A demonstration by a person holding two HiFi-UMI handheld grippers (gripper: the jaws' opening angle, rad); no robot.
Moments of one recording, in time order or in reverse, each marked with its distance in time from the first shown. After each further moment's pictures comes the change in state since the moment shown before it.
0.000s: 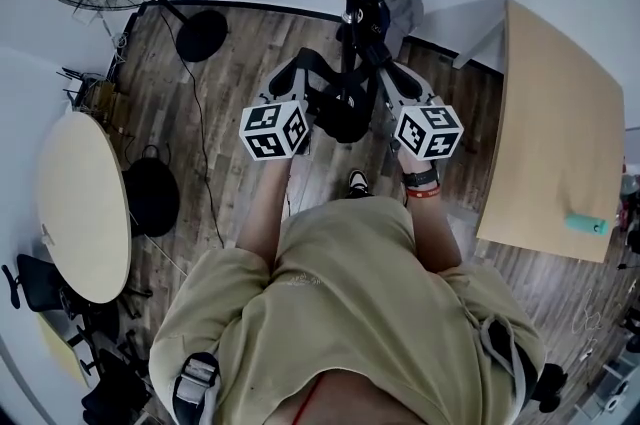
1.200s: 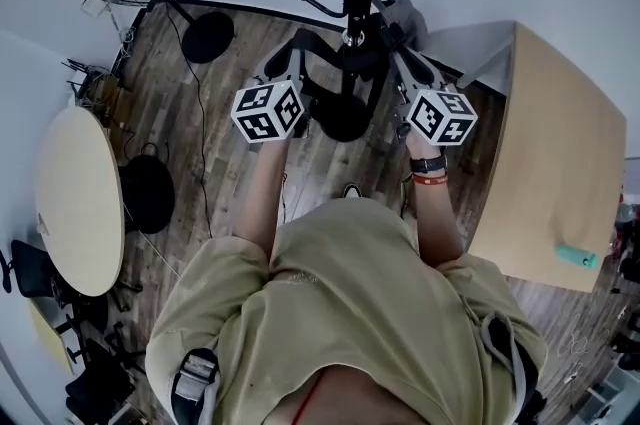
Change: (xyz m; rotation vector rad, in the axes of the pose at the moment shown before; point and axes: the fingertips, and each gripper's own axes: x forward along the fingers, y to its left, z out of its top) left arm 0.070 0.019 0.055 -0.044 -0.082 0.044; right arm 0.055 -0.061 0.066 0.061 -0.066 0.043
